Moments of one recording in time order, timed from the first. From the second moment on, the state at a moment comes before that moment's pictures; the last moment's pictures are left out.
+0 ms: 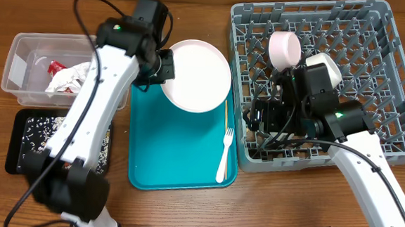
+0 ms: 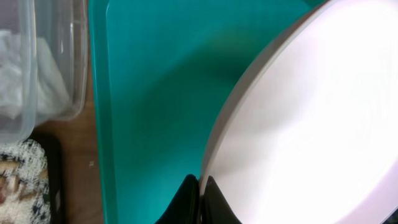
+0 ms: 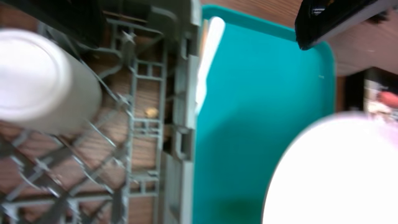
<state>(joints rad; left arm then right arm) -0.27 1.80 1.82 -1.30 0.05 -0.40 0.30 1.36 1.23 -0.96 -0.31 0.31</state>
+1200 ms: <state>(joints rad) -0.38 1.76 1.82 -1.42 0.24 -0.26 0.23 1.42 1.23 -0.88 -0.55 0.36</state>
